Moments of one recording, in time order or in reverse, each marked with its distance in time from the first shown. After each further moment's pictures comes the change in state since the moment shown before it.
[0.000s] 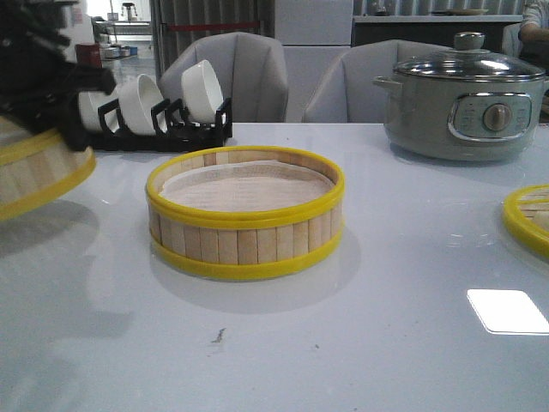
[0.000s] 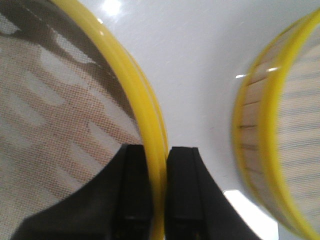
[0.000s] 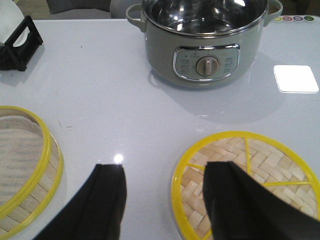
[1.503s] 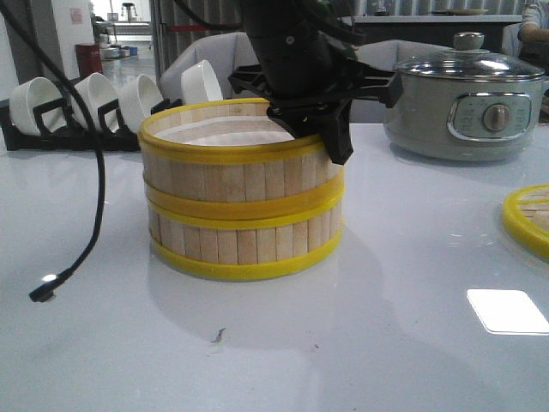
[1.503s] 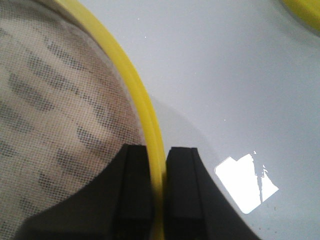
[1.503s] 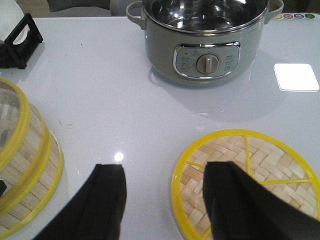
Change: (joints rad) left arm -0.518 0.203 -0.301 0.003 0.037 -0.002; right arm 0.000 0.000 0.000 0.000 0.006 0.000
